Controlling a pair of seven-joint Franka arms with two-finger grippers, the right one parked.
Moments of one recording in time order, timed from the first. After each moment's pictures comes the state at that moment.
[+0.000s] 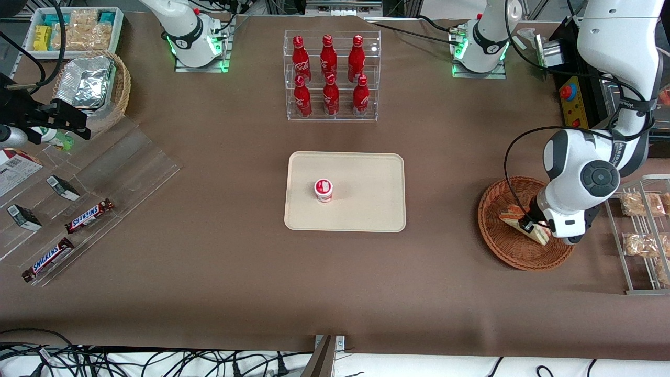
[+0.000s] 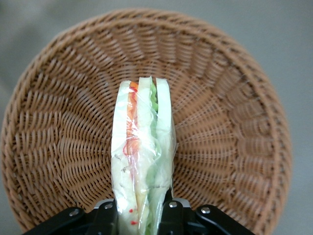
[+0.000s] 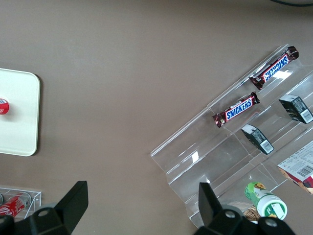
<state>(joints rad) 0.03 0.49 -0.01 -1.83 0.15 2.30 -0.97</state>
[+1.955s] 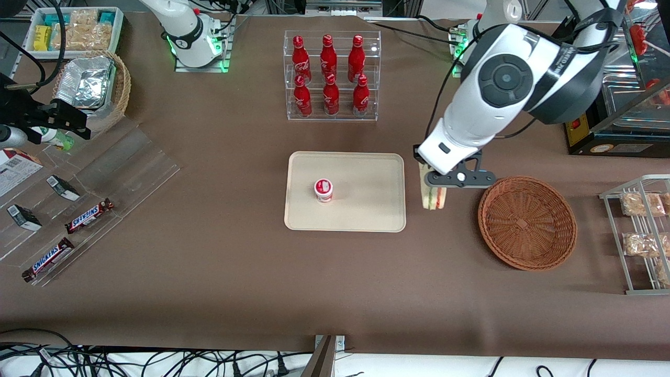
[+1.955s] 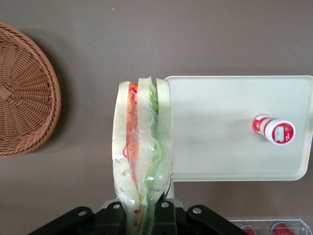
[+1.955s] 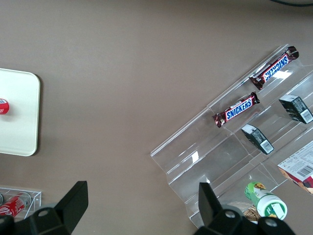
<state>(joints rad) -0.03 0.38 -0.54 -1.45 0.15 1.70 -0.56</state>
